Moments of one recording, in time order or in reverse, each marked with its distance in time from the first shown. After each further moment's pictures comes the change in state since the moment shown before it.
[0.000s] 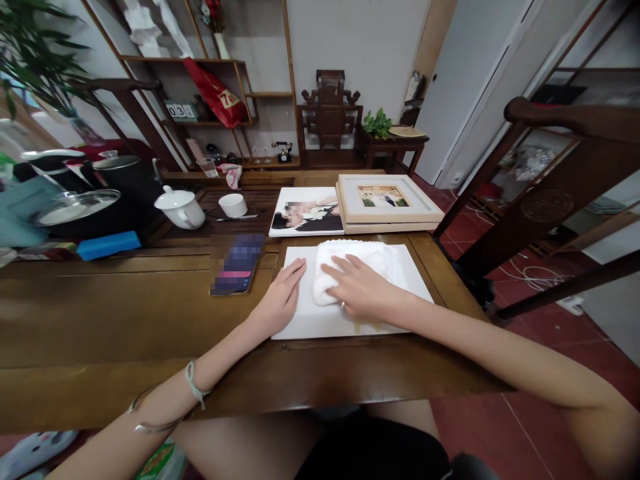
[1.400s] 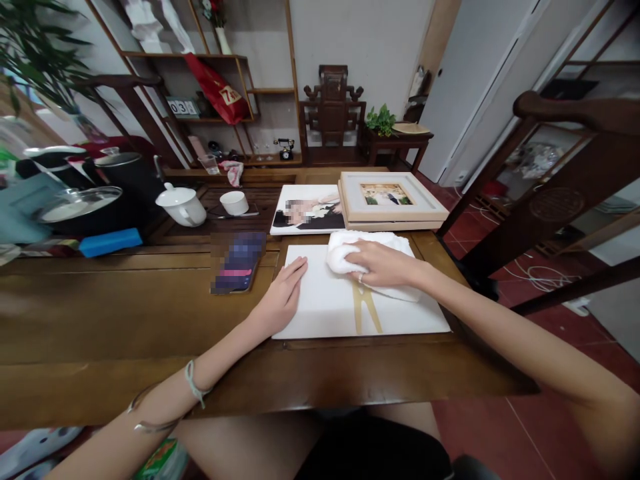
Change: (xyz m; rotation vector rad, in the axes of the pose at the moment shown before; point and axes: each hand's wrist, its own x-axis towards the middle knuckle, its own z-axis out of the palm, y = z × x) left_hand 0.001 0.002 -0.002 0.008 -0.019 -0.016; right_hand -0.005 0.068 0.009 0.278 0.116 -0.023
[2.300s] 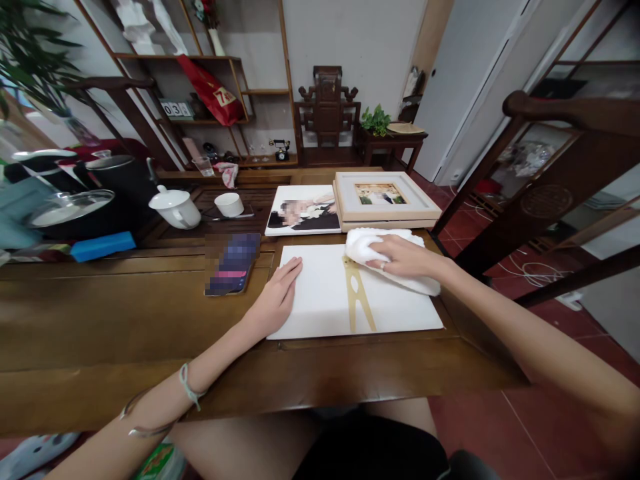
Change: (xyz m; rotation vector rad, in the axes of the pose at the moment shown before) left_hand 0.000 0.000 0.001 0.043 -0.001 -0.004; right_hand -0.039 0.027 -0.006 0.030 -0.045 0.248
